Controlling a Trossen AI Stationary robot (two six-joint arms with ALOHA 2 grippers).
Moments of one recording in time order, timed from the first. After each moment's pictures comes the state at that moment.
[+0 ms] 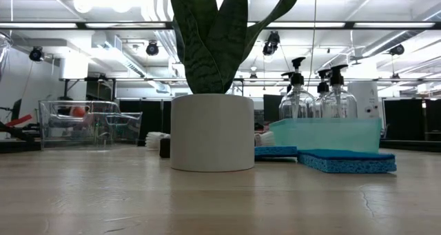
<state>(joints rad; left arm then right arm) -0.71 1.47 0.95 0.71 -0.67 0.10 0.82 1.62 1.19 -0.09 1.14 0.20</state>
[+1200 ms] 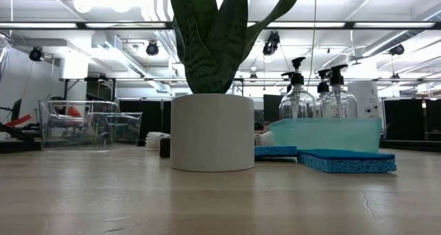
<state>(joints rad) -0.65 1.57 1.05 0.73 -0.79 0.13 0.78 1.79 1.41 -0.07 1.41 0.01</state>
